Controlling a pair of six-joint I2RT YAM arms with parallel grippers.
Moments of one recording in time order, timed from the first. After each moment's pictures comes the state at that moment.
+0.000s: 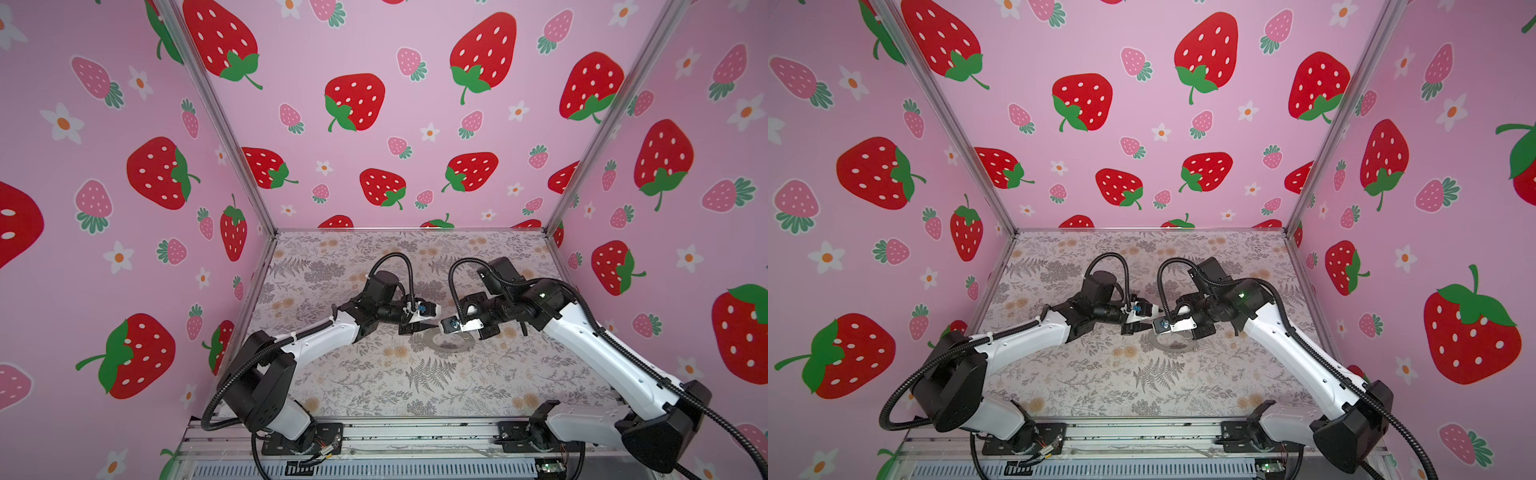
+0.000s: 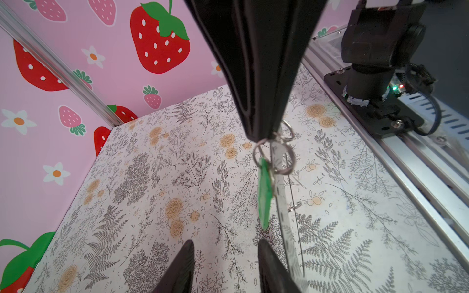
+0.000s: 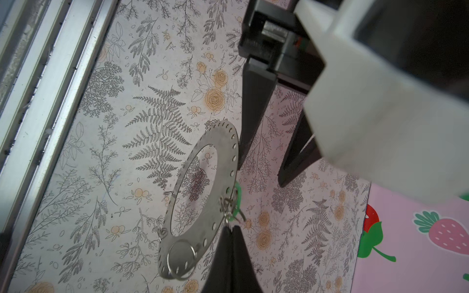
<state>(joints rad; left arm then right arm) -0.66 1.51 0.91 0.06 0.74 0.79 0.73 1.25 1.27 -1.04 -0.31 -1.30</state>
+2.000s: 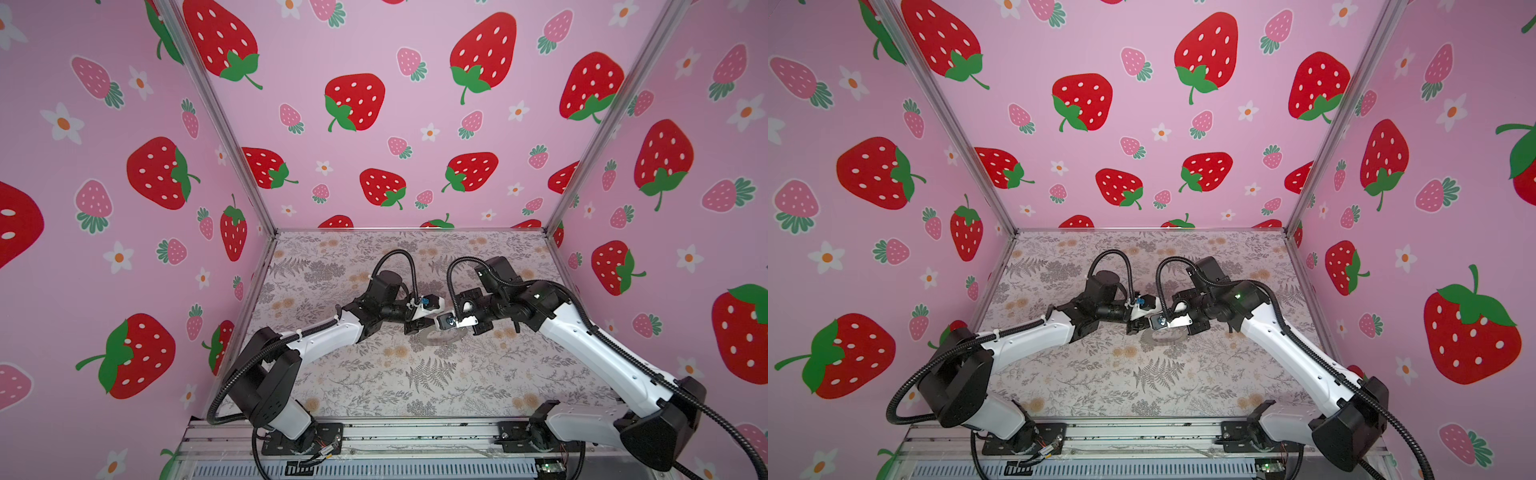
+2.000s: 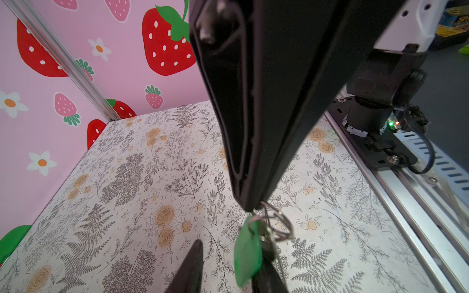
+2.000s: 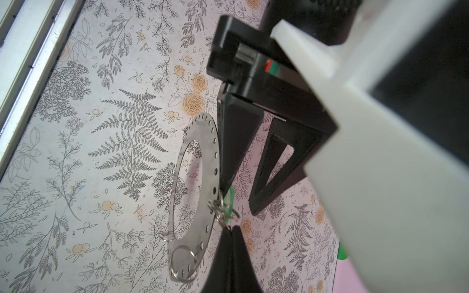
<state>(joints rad) -0.68 1.56 0.93 0.15 0.74 0.63 0.73 1.26 1.23 -0.91 -0.32 -1.30</state>
